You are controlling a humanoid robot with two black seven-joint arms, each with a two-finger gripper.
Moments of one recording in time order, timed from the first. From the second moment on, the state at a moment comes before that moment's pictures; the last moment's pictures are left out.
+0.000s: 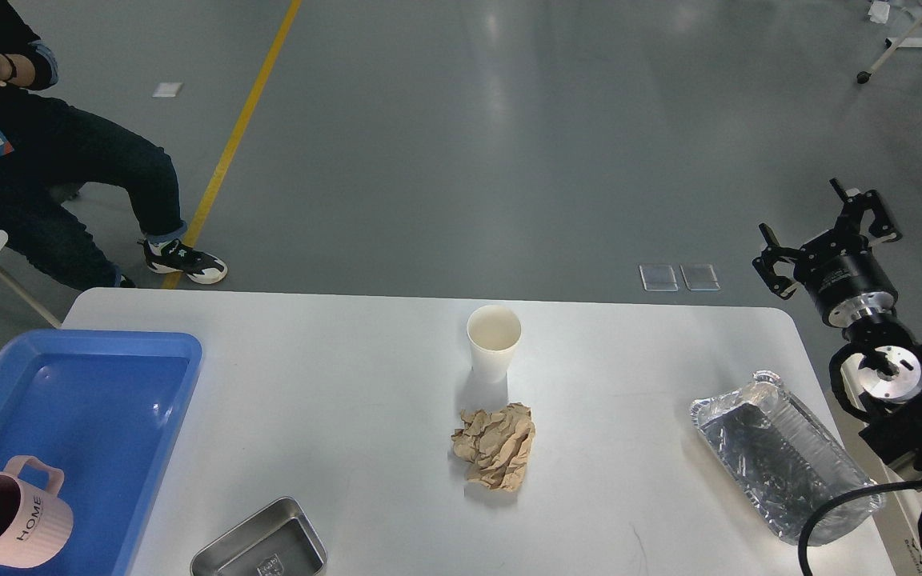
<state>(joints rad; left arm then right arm) -0.43 1.27 -0.36 -1.40 0.60 -0.46 0.47 0.78 -0.30 0.70 0.22 0.30 0.63 0.28</state>
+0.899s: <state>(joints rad) -0.44 1.10 -0.38 -1.28 0.65 -0.46 0.50 0.78 -0.30 0.70 0.22 0.30 0.64 0.28</state>
